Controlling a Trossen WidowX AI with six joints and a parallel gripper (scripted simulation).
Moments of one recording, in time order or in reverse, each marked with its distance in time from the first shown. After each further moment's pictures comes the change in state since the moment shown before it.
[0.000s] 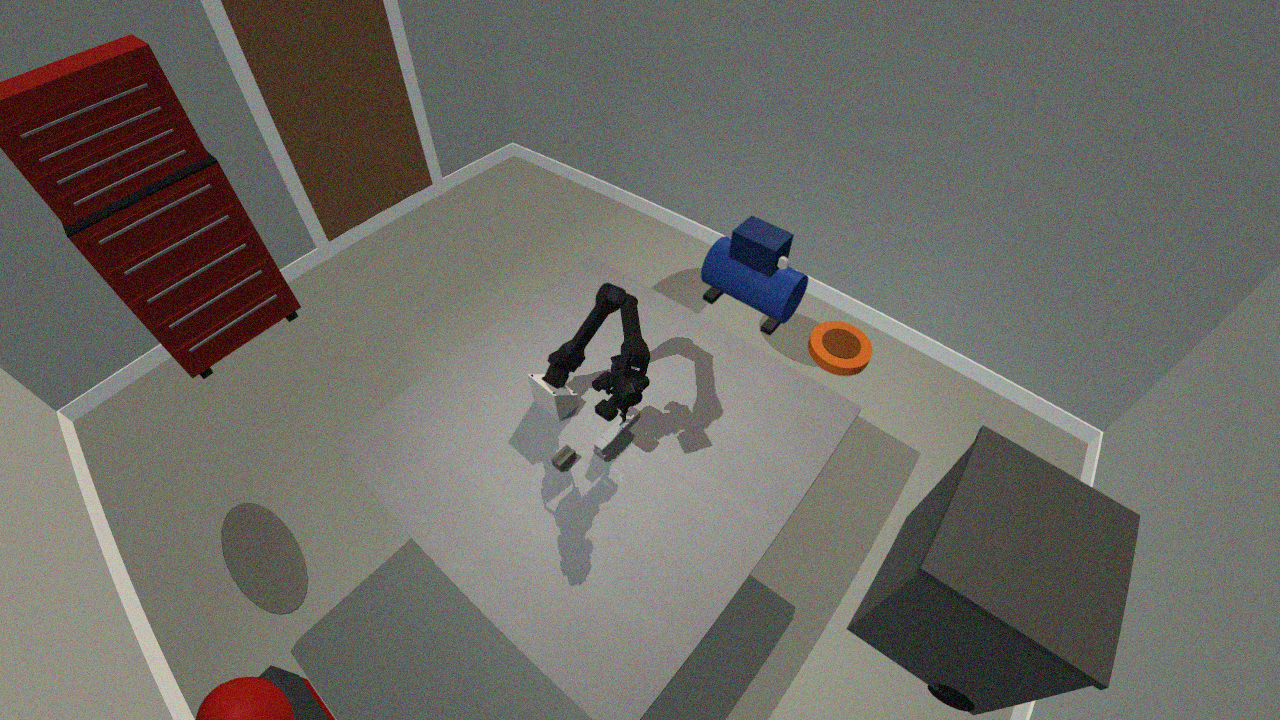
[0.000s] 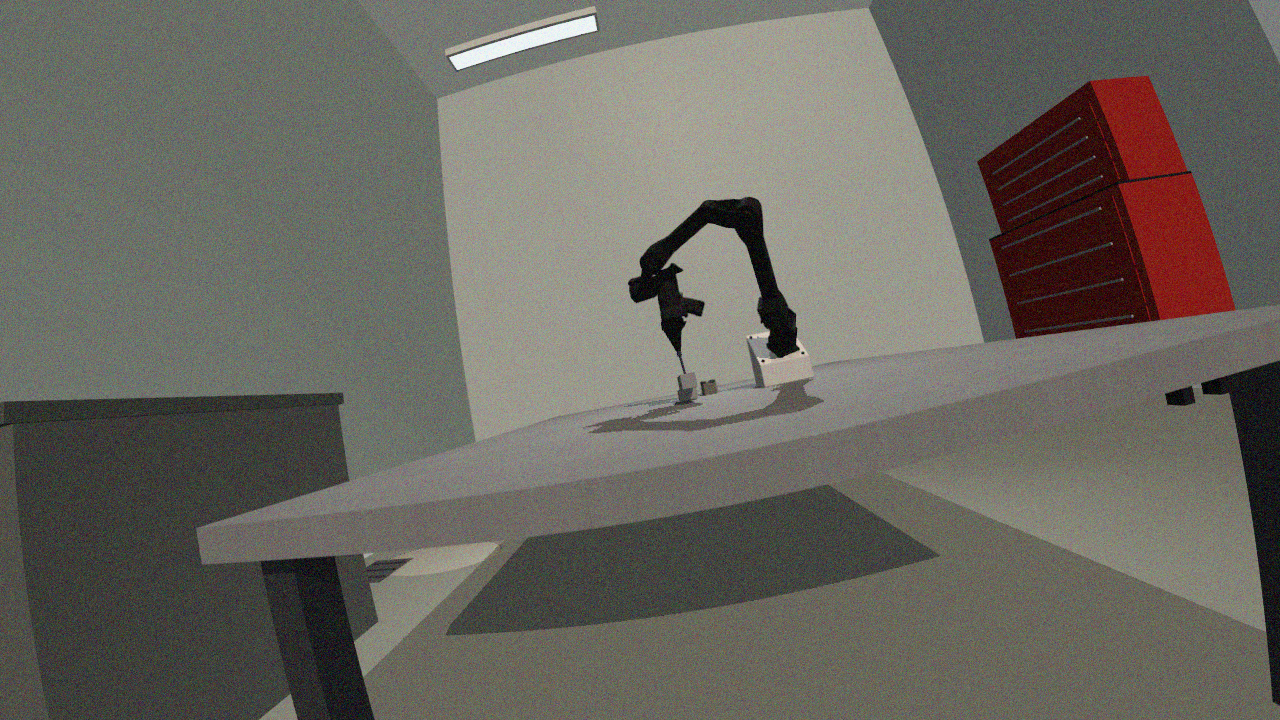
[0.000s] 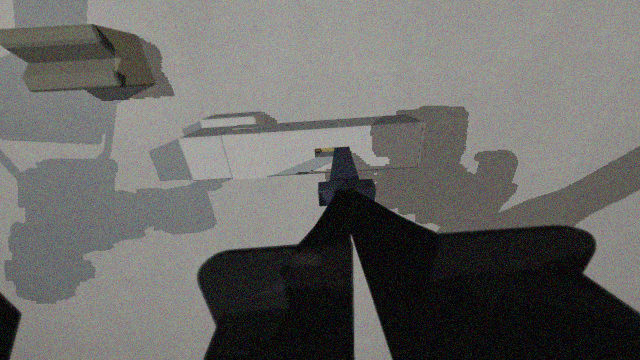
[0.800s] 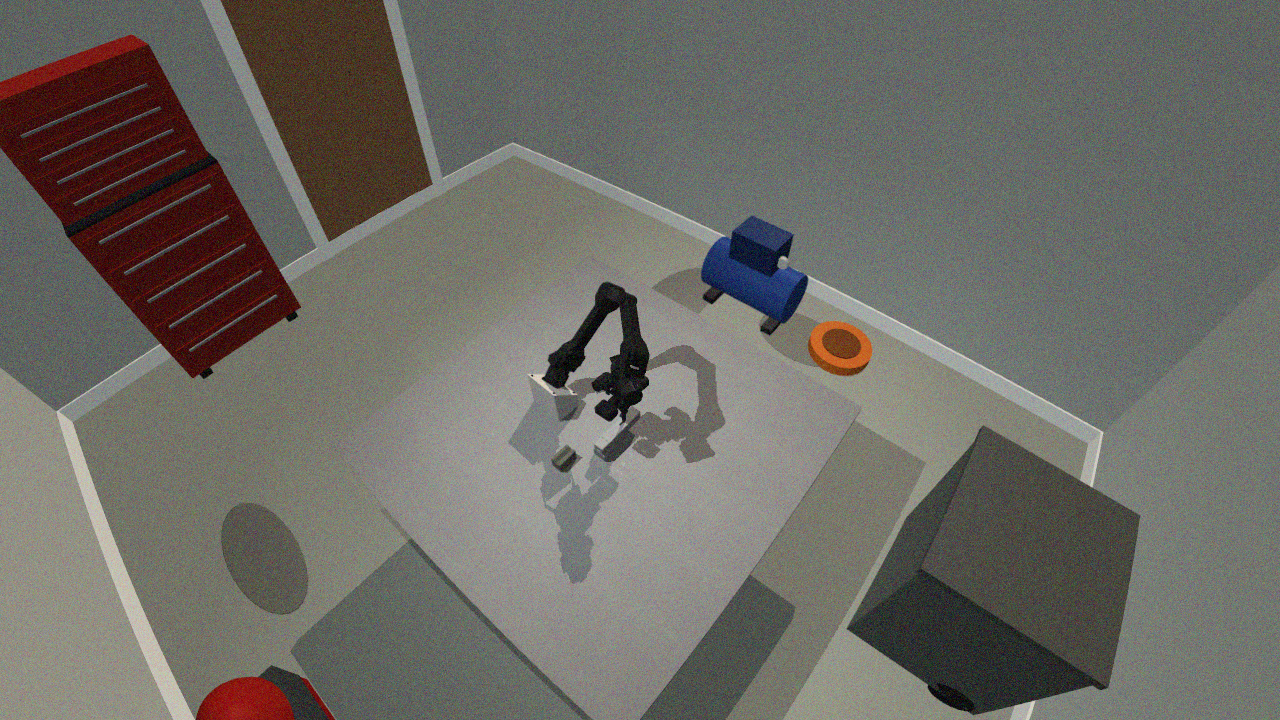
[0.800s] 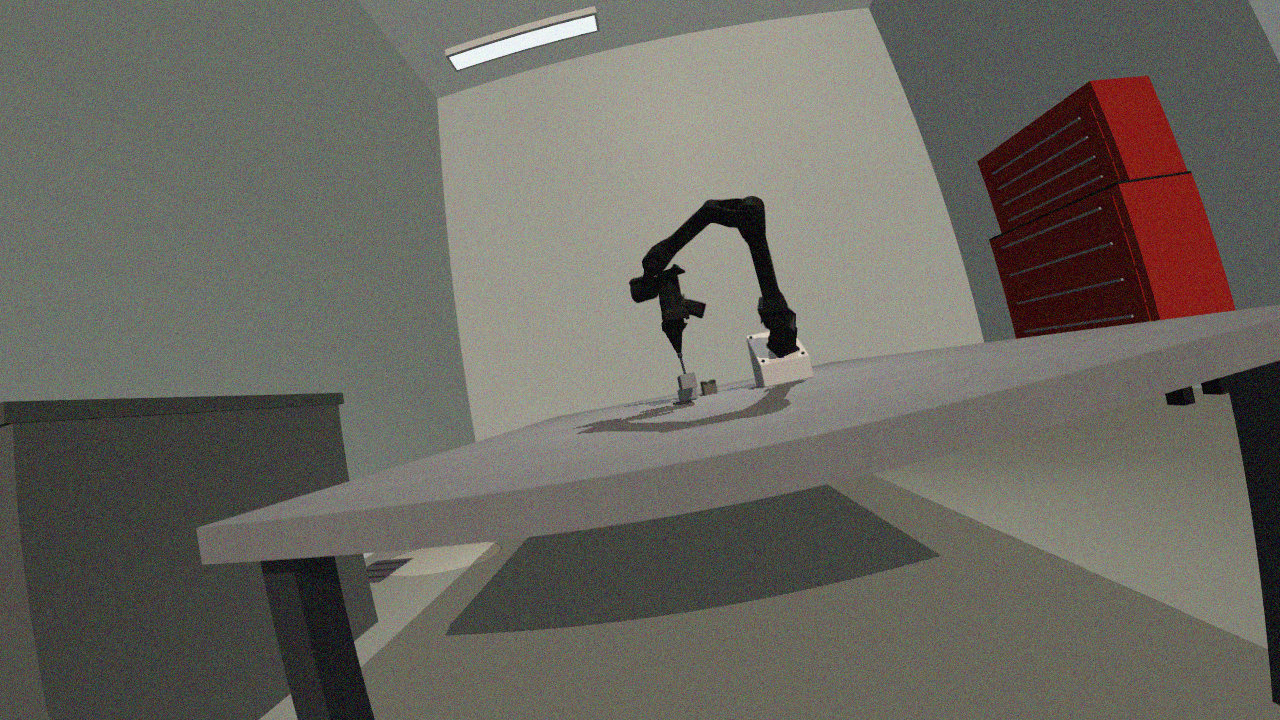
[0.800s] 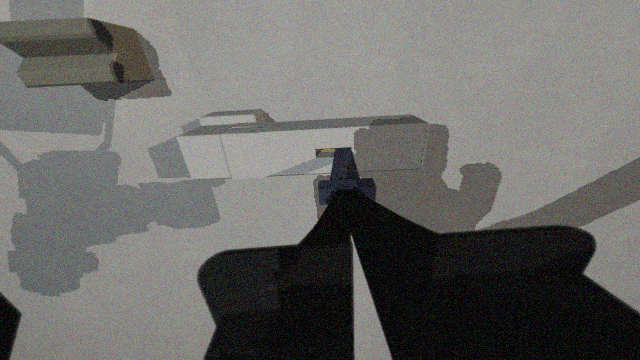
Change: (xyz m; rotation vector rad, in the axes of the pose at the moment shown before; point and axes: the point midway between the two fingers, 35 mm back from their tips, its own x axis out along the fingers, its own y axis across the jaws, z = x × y) arm 0.004 0.000 0.001 -0.008 0.017 0.010
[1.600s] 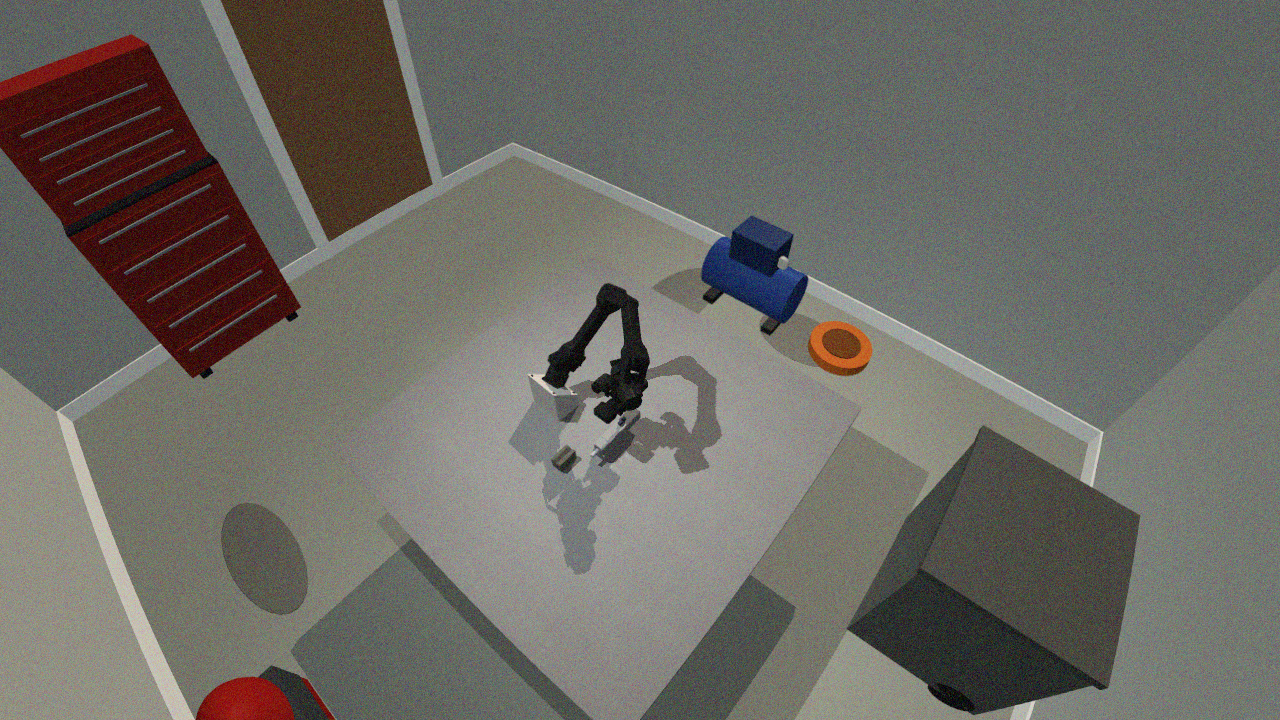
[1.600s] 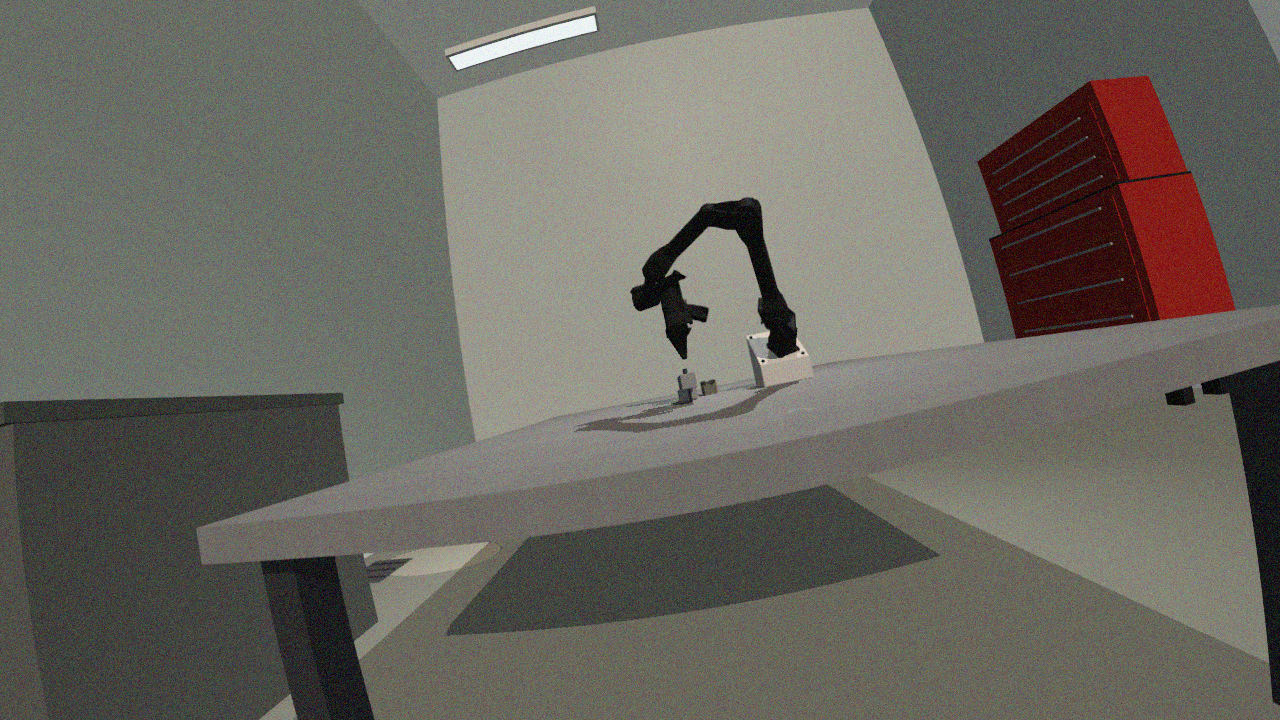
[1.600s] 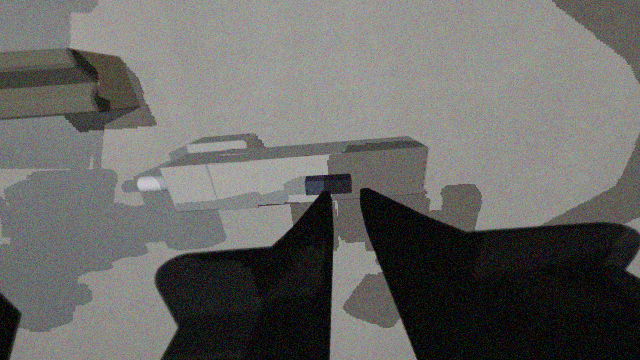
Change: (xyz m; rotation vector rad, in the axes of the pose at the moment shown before) arm 0.015 -0.005 0.008 0.012 -0.051 -0.023
